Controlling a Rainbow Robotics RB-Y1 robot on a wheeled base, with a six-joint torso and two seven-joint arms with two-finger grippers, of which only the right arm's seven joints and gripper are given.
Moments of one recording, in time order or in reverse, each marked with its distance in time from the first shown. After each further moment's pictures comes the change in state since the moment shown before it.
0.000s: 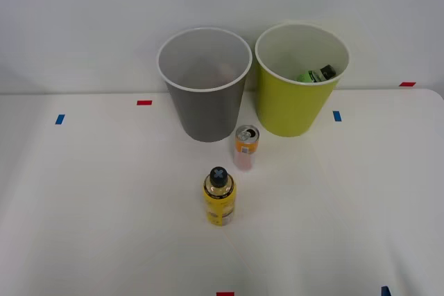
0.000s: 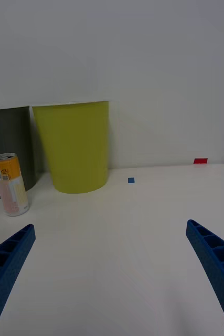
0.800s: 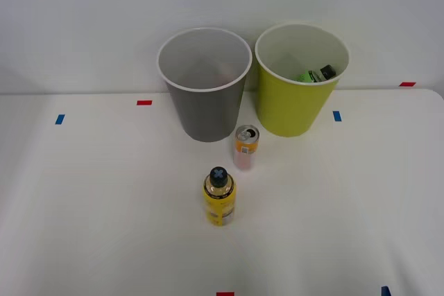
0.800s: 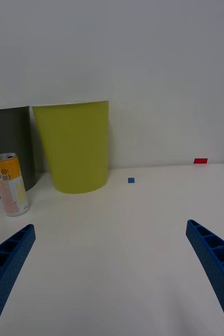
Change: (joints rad) arm 0.000 0.000 0.000 0.000 0.000 0.000 0.000
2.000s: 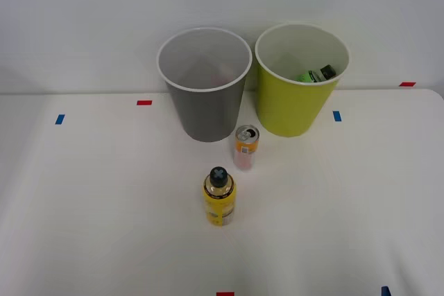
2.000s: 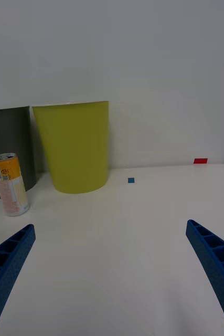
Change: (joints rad) arm 0.000 0.000 0.000 0.000 0.000 0.000 0.000
